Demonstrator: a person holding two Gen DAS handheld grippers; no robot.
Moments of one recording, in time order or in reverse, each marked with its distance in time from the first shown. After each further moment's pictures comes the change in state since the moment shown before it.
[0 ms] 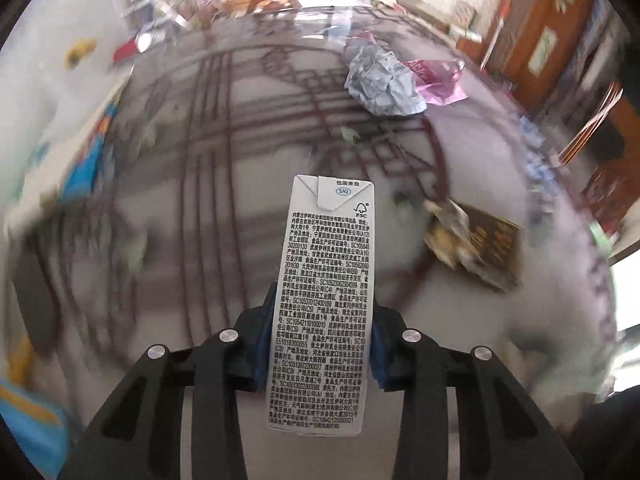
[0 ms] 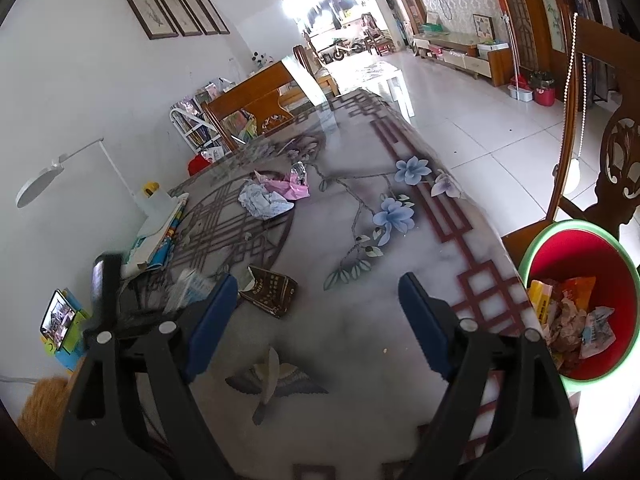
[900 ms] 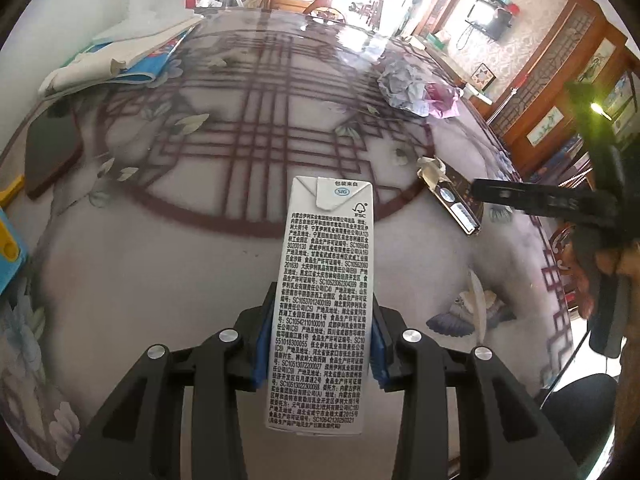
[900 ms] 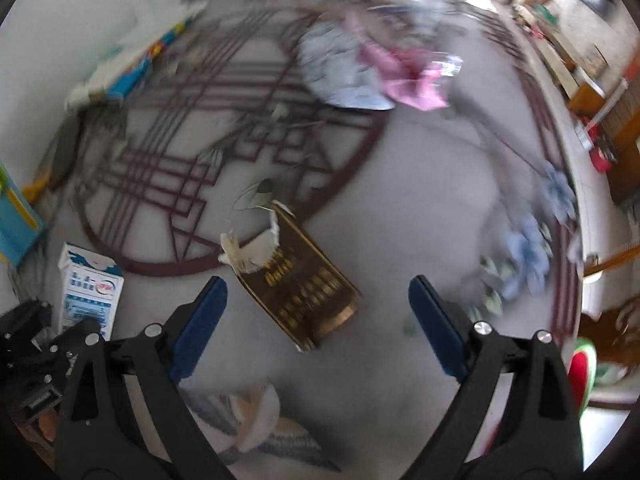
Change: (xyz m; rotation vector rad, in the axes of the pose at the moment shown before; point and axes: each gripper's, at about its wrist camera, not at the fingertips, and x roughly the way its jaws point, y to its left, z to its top) left arm -0.034 0.030 -0.090 -0.232 -0.090 -0.100; right arm 0.203 0.110 0.004 -0.518 0.562 -0.121
